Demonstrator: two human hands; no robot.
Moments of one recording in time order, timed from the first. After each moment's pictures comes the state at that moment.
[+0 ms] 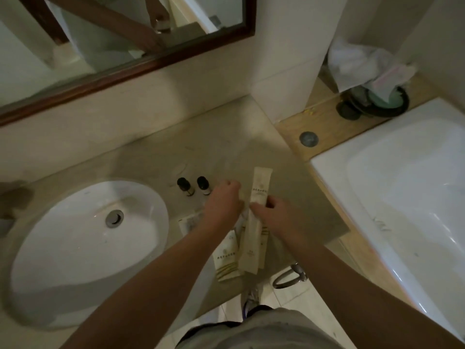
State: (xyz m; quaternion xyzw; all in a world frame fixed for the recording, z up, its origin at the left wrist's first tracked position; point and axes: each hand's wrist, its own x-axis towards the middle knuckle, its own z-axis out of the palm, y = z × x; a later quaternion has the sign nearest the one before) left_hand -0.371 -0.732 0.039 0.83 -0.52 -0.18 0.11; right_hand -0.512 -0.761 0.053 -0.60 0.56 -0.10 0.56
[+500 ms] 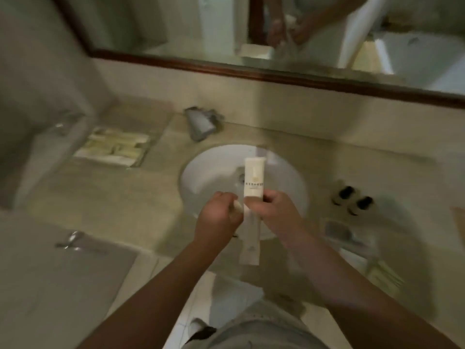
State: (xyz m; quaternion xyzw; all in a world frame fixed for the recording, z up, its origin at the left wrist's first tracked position) left_hand -0.239 -0.381 0.095 0.91 -0.22 -0.05 0.35; right_hand -0.295 -0.518 0.140 -0.75 0.25 0.01 0.62
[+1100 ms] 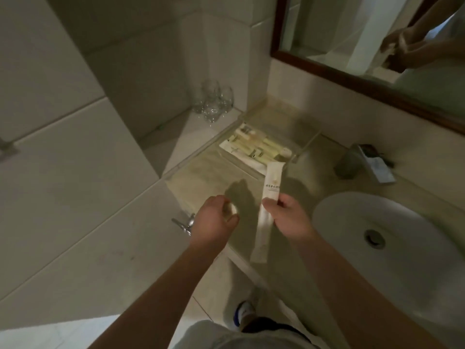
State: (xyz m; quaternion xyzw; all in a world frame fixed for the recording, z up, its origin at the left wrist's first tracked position) left_hand -0.110 -0.081 0.092 0.93 0.07 0.01 0.35; right_hand -0.088 -0.252 0.106 -0.75 0.13 0.14 0.63
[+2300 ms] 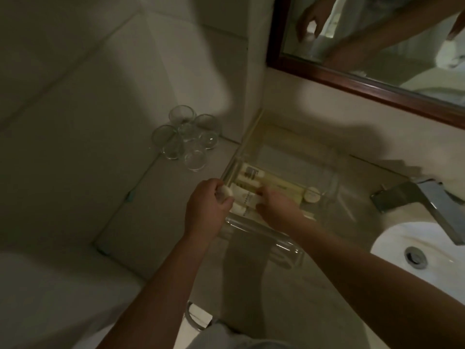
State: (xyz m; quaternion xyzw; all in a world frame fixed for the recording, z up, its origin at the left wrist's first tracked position) left_hand 0.198 -0.002 0.065 0.92 -0.01 -0.04 0.38; right_hand 0.183 -0.183 0.031 -0.94 0.08 0.22 0.23
